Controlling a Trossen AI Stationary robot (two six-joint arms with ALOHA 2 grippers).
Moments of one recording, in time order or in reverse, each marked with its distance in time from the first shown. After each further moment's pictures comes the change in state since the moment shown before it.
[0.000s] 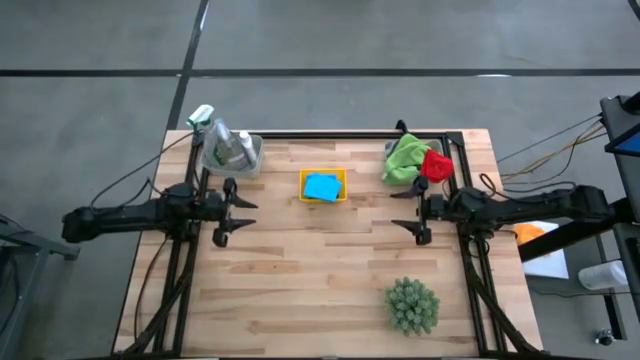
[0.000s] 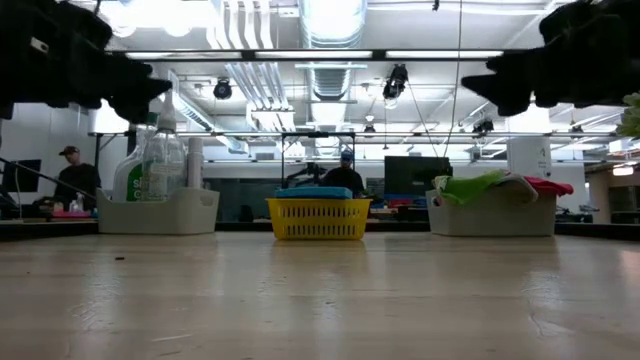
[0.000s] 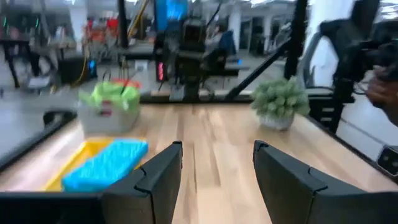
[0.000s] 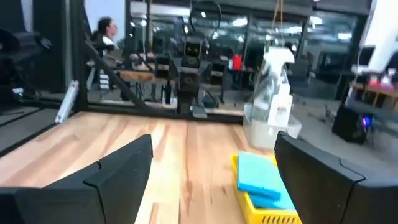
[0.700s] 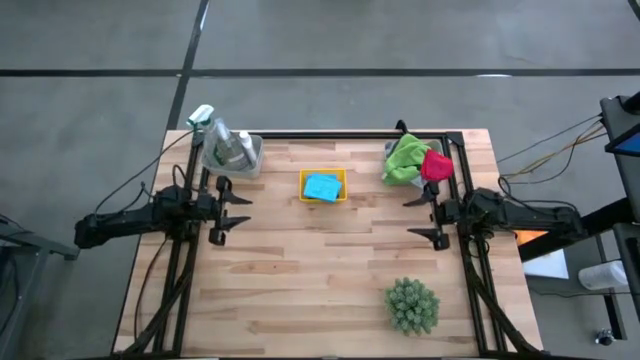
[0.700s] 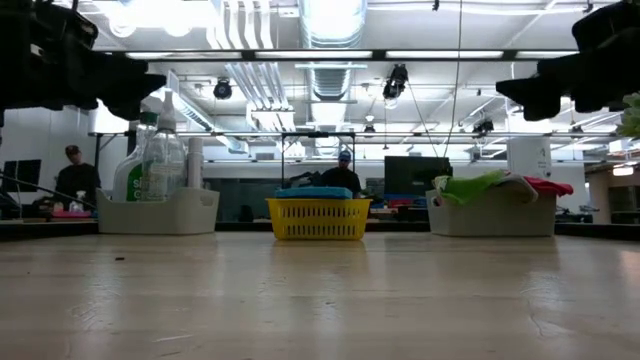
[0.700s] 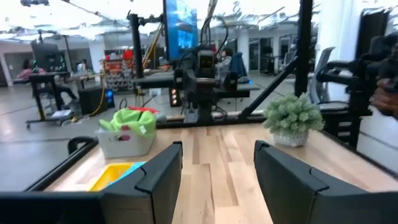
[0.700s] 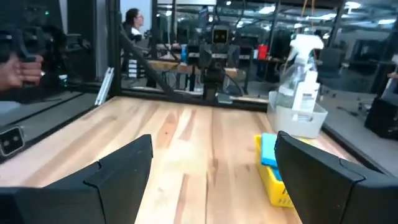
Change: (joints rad) left arm 0.009 -0.212 -0.052 -0.034 -0.028 0.054; right arm 0.000 -0.636 0.000 -0.692 -0.120 0.012
